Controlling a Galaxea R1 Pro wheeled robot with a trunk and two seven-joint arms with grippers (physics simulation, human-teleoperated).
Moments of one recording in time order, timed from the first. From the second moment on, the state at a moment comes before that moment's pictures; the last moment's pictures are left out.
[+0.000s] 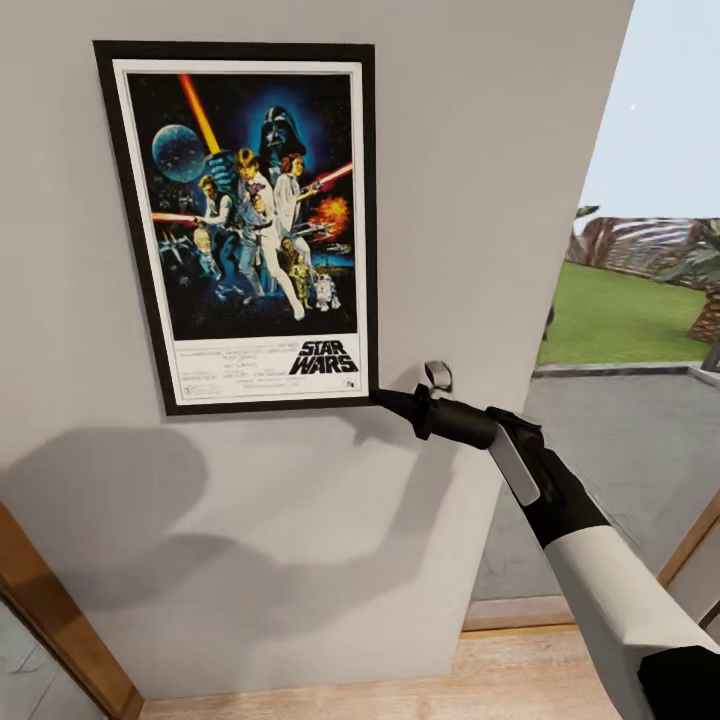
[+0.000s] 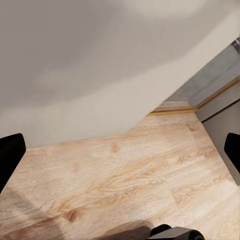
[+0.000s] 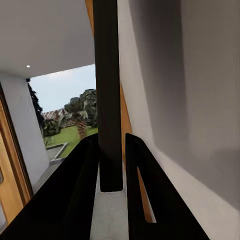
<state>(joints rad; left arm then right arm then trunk) 0.08 0.34 0.33 -0.74 0.31 -0.11 -1.10 -0.88 -0.08 0.21 -1.05 -0.59 0.38 1.23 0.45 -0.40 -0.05</state>
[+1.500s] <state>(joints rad) 0.08 0.34 0.37 -0.74 0.31 -0.11 -1.10 -0.88 -0.08 0.21 -1.05 -0.60 0.38 1.24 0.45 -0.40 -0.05</state>
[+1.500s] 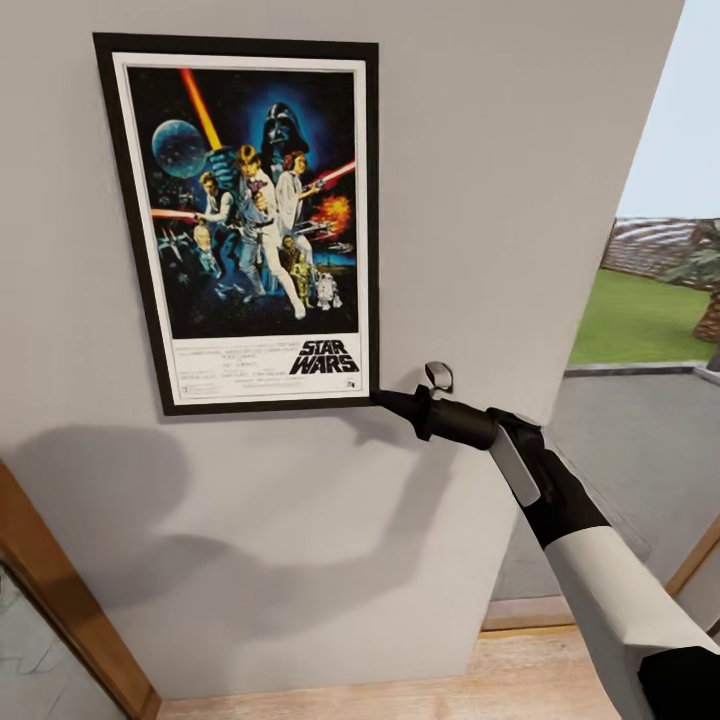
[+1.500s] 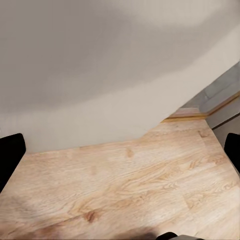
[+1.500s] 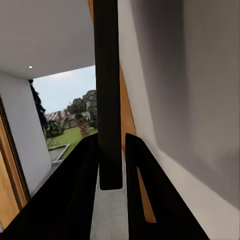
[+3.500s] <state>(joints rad) 0.08 0.34 0.37 -0.74 0.31 -0.11 -1.10 -0.87 -0.08 0.21 -1.04 -0.63 0.37 1.26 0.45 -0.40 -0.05</state>
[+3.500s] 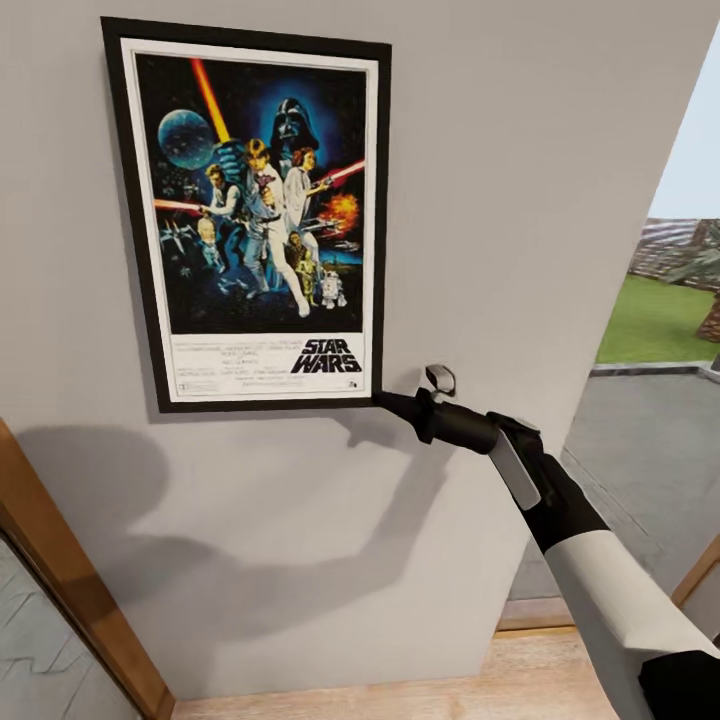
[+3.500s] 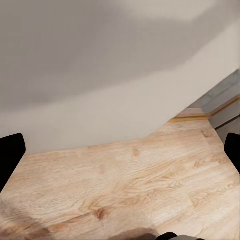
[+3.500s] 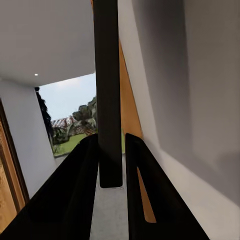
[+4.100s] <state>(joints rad) 0.08 0.34 0.37 -0.74 0.31 -0.11 -1.10 -0.86 -0.08 0.21 -1.04 -0.64 0.37 1.26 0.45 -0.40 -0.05</state>
